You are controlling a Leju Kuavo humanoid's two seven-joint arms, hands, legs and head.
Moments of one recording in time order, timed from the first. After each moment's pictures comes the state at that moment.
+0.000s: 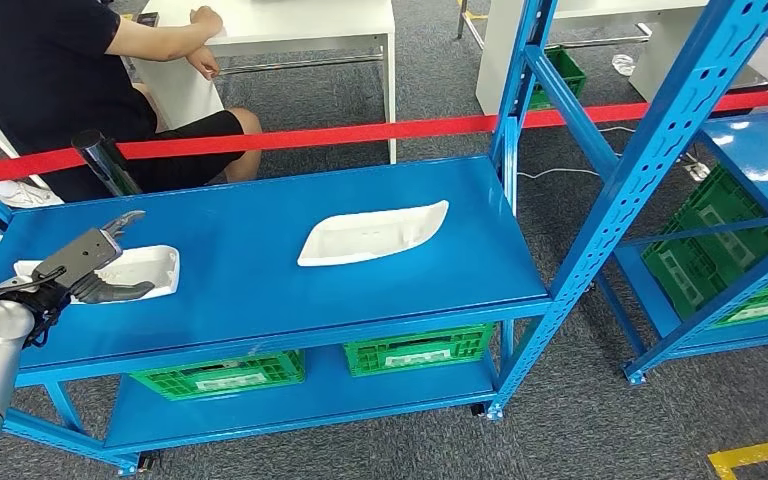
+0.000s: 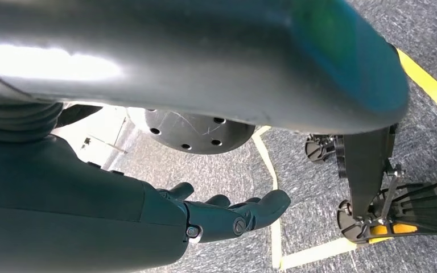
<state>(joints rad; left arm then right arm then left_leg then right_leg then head) -0.43 0.48 0.14 -0.97 -0.42 -0.42 -0.57 -0.05 0.05 -0.20 -0.19 -0.16 0.16 0.38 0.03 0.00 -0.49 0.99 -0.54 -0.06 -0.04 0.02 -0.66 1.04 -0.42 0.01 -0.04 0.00</state>
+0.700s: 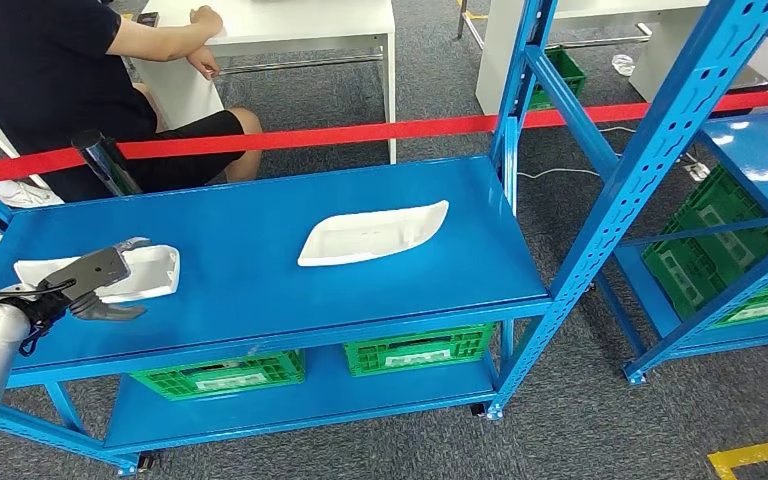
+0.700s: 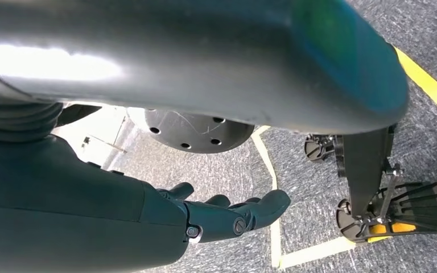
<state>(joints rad) -0.46 0.52 0.11 -0.86 -0.58 -0.50 -0.60 -0.05 0.05 -0.20 -0.19 -0.16 0.16 0.38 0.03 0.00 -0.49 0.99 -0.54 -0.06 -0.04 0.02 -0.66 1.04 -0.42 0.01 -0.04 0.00</state>
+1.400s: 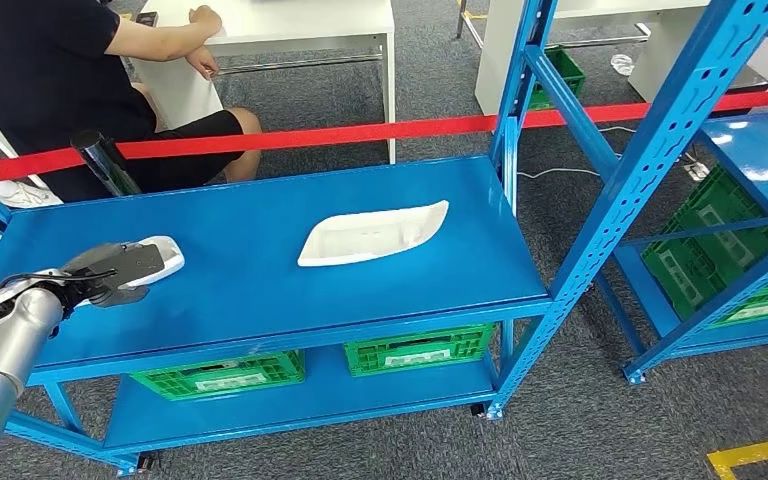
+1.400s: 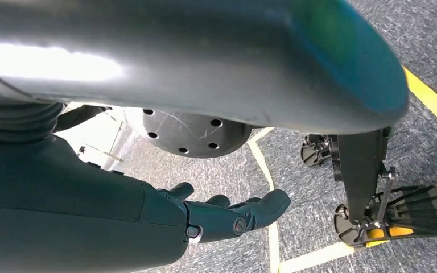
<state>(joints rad) -0.56 0.51 0.02 -0.75 -0.73 -0.38 -0.51 -0.05 0.05 -0.21 -0.19 -0.17 0.16 0.38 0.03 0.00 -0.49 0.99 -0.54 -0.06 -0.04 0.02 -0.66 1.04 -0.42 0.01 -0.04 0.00</state>
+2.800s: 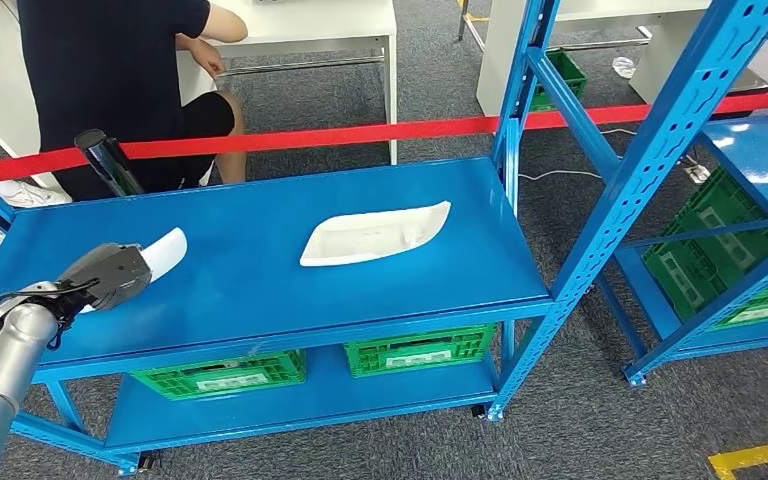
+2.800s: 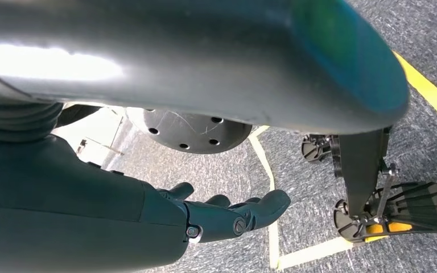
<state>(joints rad) -0.50 0.48 0.03 -0.77 -0.55 -0.30 -0.62 -0.05 0.05 -0.23 -0.19 -0.15 0.16 0.38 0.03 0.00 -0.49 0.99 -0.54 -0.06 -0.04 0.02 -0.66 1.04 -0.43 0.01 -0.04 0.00</state>
